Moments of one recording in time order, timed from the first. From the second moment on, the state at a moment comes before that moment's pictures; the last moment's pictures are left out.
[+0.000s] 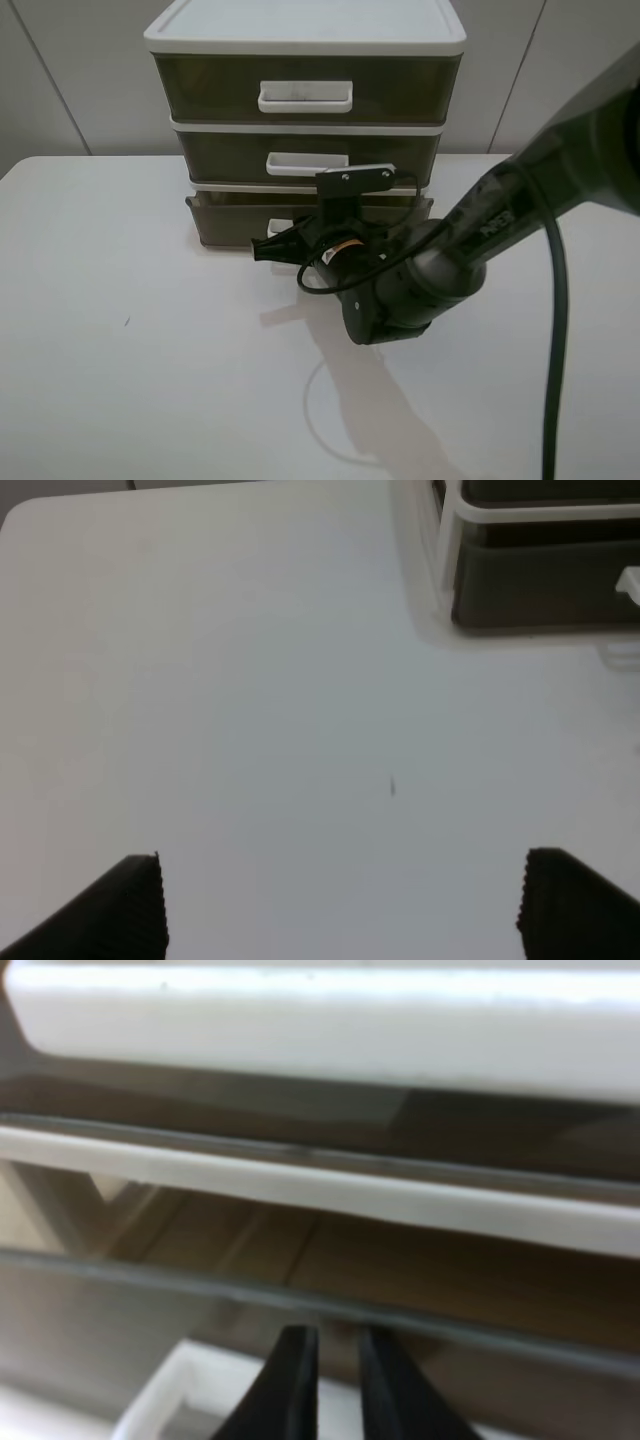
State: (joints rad) left arm 0.04 0.00 -0.50 -0.07 1.06 0.11; right arm 0.87 2.21 -0.92 0.61 -0.90 -0.11
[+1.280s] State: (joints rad) left arm 0.04 0.00 -0.50 -0.07 1.06 0.11; right arm 0.95 1.62 -0.47 0.72 -0.73 -0.18
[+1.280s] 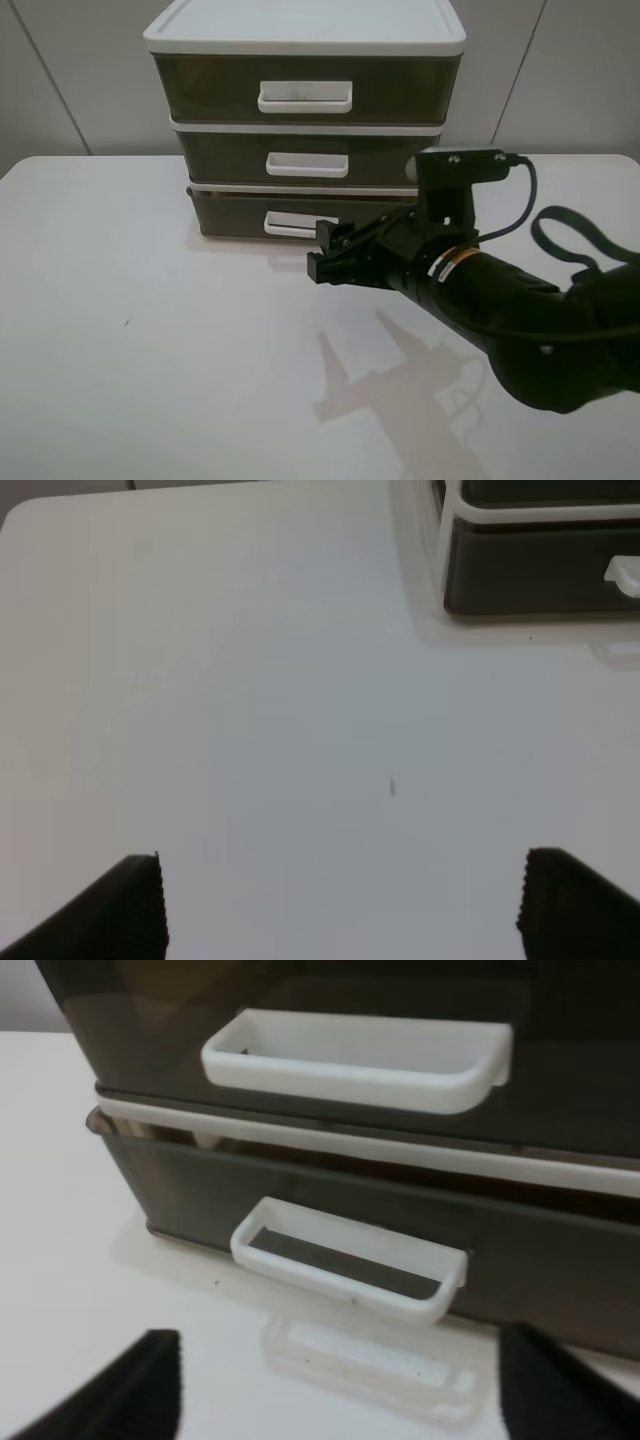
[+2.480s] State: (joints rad) left arm 0.04 0.00 -0.50 -0.07 1.06 0.11; right arm -0.04 0.35 -0.68 -0.05 0.87 0.10
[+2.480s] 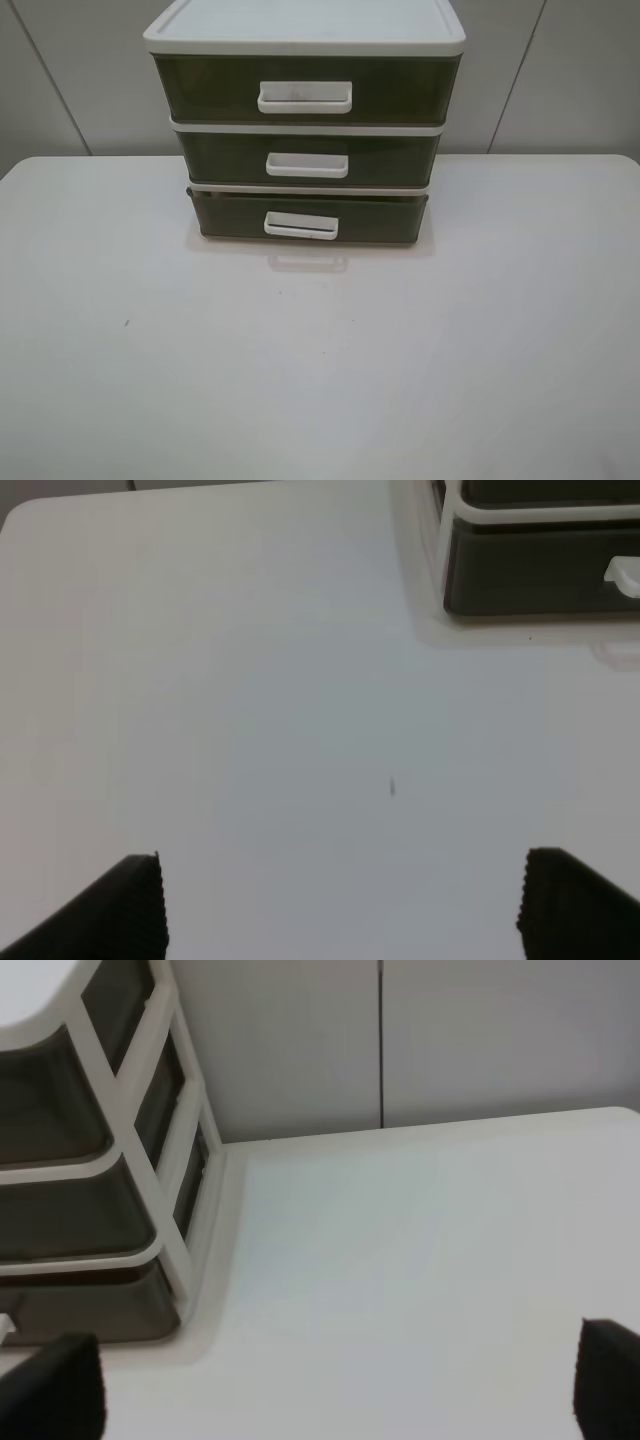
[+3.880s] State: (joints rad) left arm 0.04 0.00 -0.50 -0.07 1.06 0.11; right arm -0.04 0.08 -0.52 -0.06 1.06 0.11
